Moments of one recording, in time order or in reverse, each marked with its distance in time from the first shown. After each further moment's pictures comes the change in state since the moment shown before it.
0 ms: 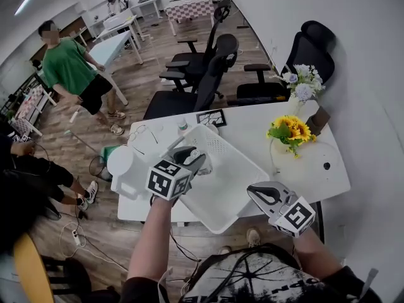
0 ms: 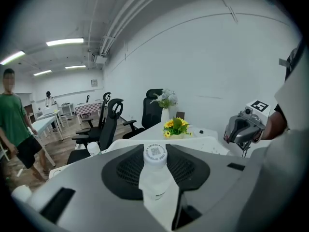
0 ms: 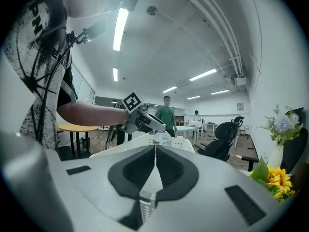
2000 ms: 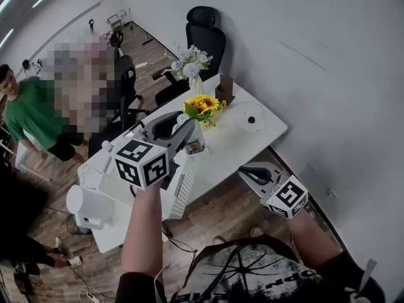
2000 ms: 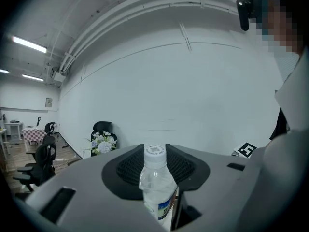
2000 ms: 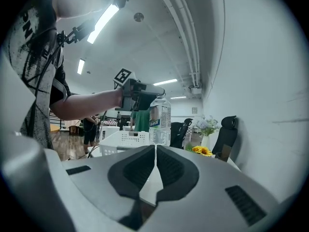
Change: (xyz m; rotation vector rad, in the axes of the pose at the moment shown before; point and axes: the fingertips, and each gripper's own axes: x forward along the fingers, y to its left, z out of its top) left arm 0.004 -0.267 0.186 0.189 -0.328 -0.464; right arm -0.222 0.022 -0.013 0.078 0.007 -0.521
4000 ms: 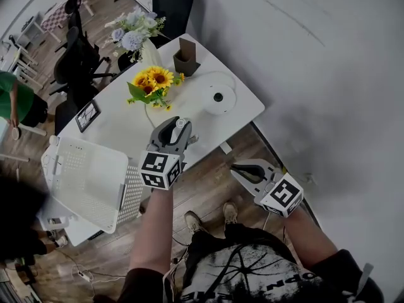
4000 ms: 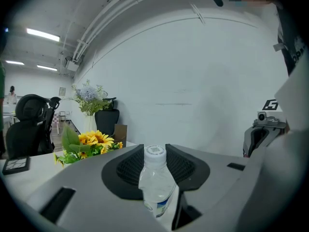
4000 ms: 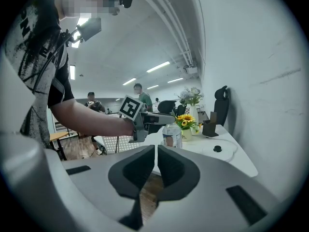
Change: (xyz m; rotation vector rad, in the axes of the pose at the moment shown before) left arm 0.205 -0.014 -0.195 -0.096 0.061 0.138; right arm -0.059 -0.110 -0.119 0.169 0.183 0.075
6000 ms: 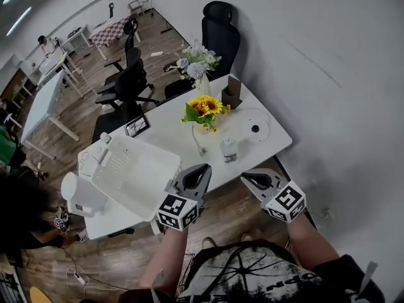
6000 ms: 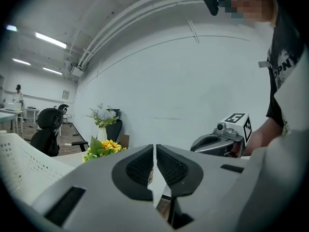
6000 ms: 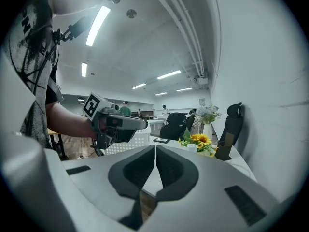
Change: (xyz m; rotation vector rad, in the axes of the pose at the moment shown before) left arm -0.161 -0.035 0.032 -0.028 -0.089 0.001; right arm 0.045 0.056 0.070 -0.130 -0.098 0.042
